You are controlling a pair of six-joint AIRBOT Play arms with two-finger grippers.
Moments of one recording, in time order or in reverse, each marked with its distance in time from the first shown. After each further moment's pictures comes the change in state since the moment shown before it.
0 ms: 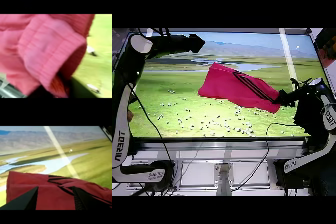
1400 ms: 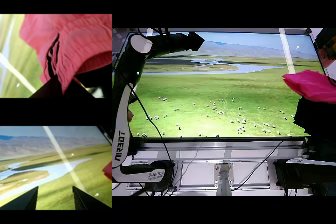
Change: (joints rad) left arm 0.000 0.000 0.000 0.000 0.039 0.000; right arm -0.889 0.229 0.712 -0.101 0.423 0.376
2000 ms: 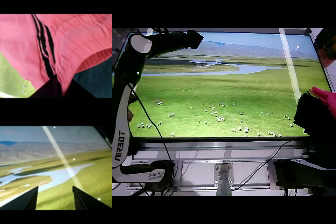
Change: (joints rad) left arm 0.000 0.000 0.000 0.000 0.040 0.000; right arm -0.275 0.289 -0.342 -0.254 0.036 -0.048
